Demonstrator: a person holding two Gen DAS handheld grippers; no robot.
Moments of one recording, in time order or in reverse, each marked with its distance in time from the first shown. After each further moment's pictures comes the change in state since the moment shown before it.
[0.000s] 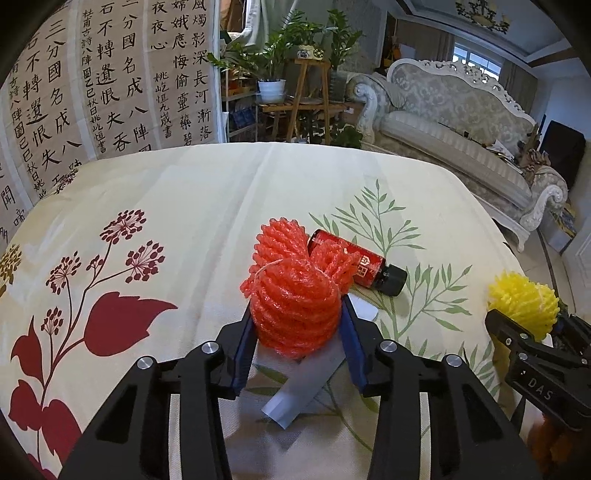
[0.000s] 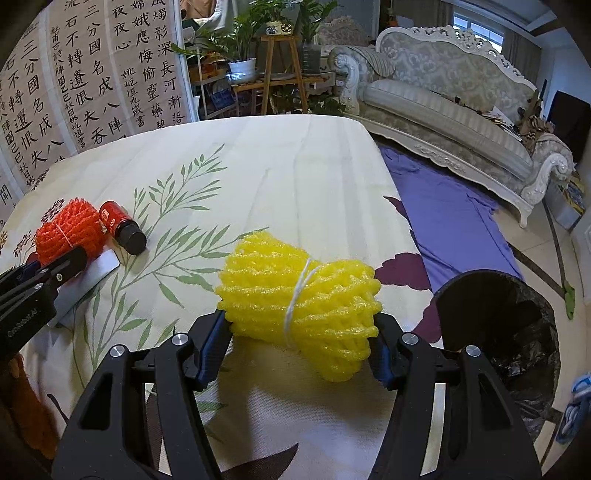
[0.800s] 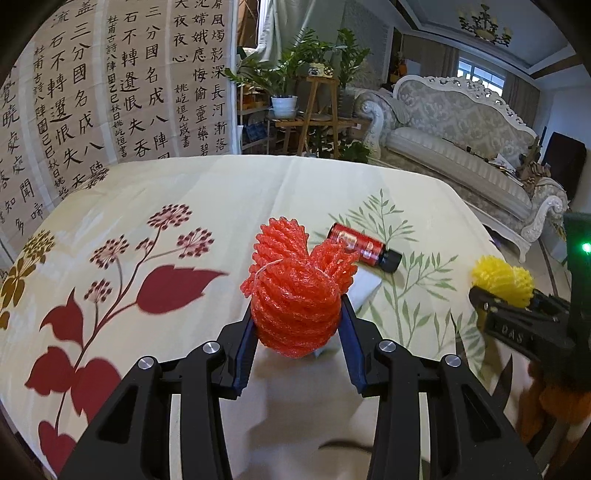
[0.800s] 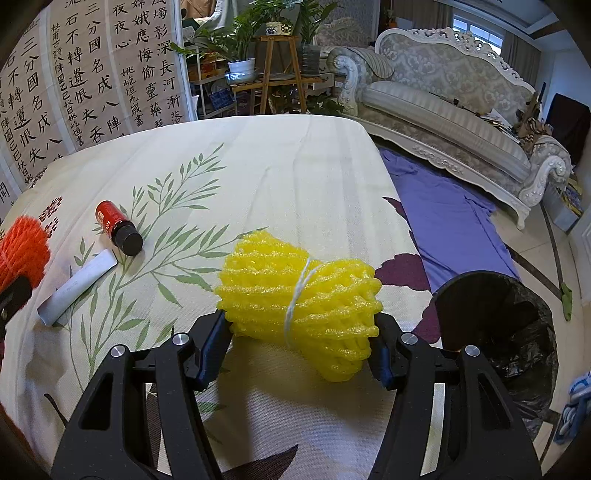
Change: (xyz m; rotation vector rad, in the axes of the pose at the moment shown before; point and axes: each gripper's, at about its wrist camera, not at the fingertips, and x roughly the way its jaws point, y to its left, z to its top) left arm -0.049 0.018 -0.026 -0.025 -0.057 0.026; right arm -0.001 -0.002 0.000 -0.004 -0.001 -0.005
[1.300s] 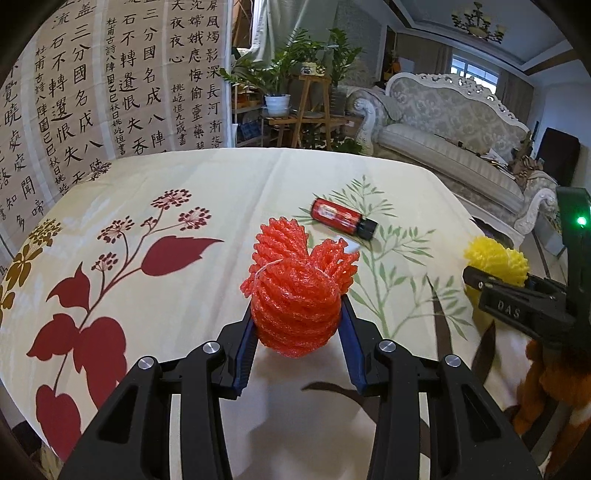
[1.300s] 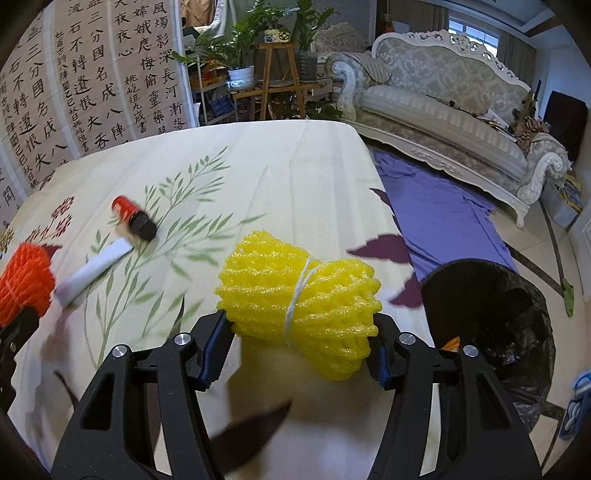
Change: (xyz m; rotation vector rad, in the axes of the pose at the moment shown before) left arm -0.024 -0.017 -0.030 0.020 0.000 -0.022; right arm -0.028 -0.006 -0.022 0.008 -0.031 0.006
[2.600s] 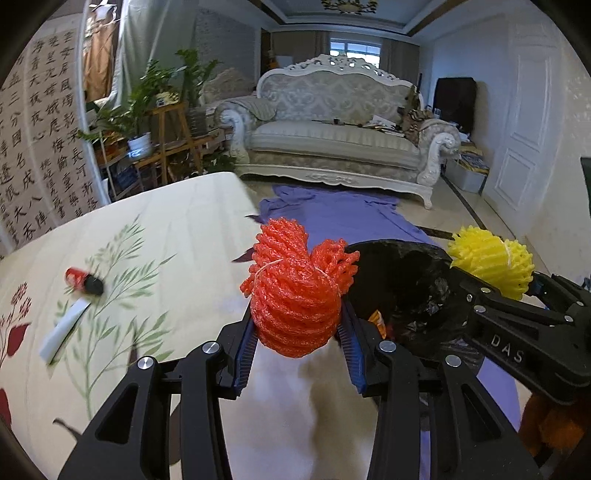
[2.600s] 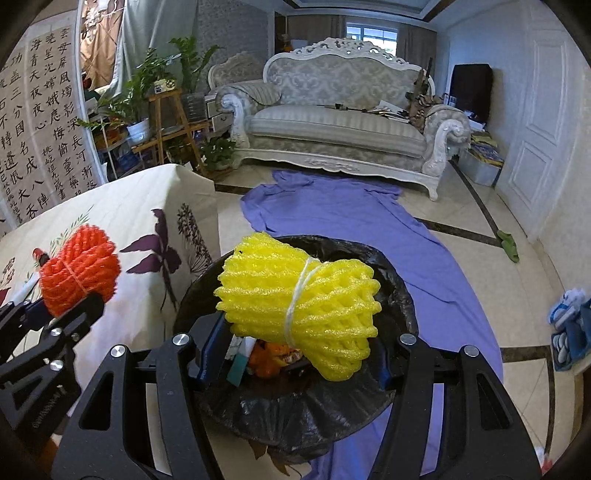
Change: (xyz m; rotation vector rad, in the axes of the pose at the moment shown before) left arm 0.011 -0.227 -0.005 0.330 -0.045 -0.290; right arm -0.081 -0.177 -0.061 0.249 -0.127 -0.256
